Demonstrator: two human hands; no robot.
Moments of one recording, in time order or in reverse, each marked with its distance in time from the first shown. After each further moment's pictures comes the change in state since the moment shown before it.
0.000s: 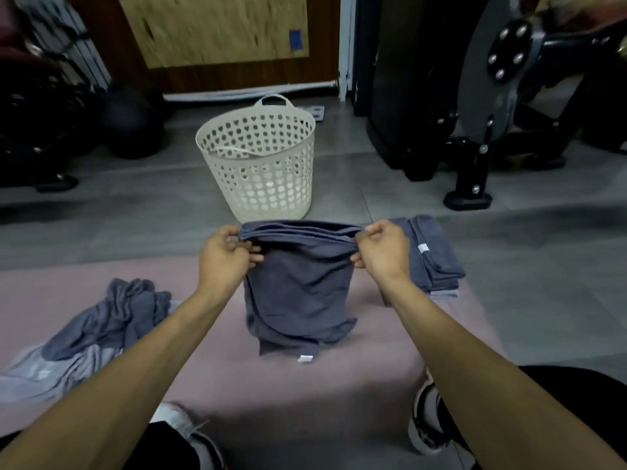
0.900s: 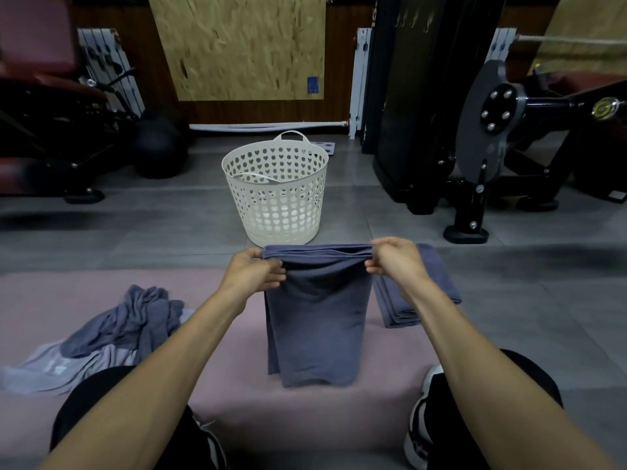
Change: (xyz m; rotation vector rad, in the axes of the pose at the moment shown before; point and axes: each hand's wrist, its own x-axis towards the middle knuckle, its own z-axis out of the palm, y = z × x) left_hand -0.043 0.024 -0.019 -0.165 -0.131 -0.177; right_hand -0.025 -0.027 -0.032 0.191 -0.138 0.039
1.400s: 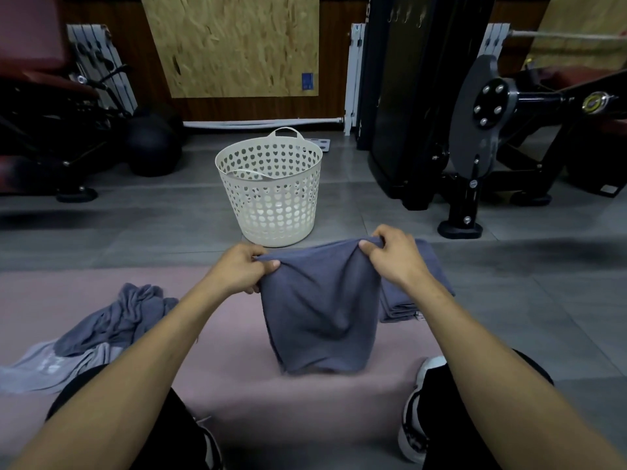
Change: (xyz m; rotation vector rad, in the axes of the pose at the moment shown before) left_hand -0.001 0.010 -0.012 0.600 -0.156 0.215; right_hand -0.005 -0.003 -0.018 -0.669 0.022 -0.381
